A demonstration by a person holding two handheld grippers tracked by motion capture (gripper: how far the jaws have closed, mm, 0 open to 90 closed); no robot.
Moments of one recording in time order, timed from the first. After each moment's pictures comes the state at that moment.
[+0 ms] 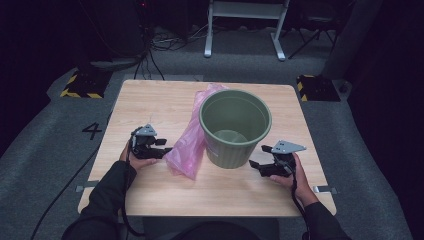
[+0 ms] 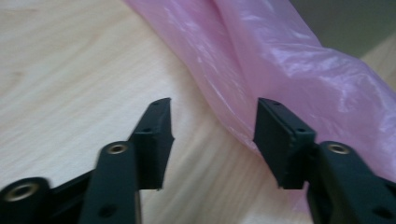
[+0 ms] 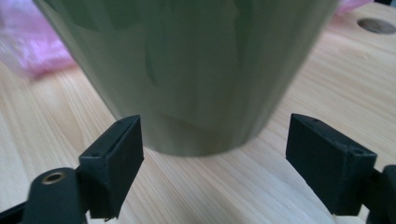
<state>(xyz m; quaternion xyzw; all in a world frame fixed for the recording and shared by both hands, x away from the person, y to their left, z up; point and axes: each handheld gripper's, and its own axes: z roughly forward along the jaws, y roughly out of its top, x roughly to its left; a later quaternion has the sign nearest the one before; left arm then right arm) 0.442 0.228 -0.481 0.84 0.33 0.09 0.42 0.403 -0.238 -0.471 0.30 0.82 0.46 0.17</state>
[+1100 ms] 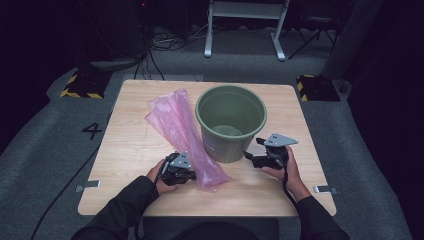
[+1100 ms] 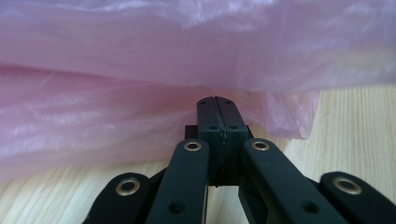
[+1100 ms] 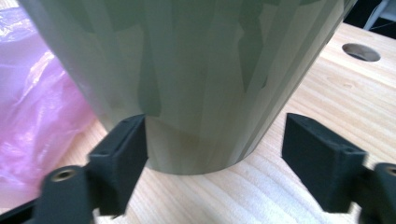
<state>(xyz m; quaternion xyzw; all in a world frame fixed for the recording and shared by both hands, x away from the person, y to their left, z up) 0.379 0.133 -0.494 0.90 0.18 0.04 0.39 0.422 -0.217 -0.466 0.31 0.81 0.46 0.20</state>
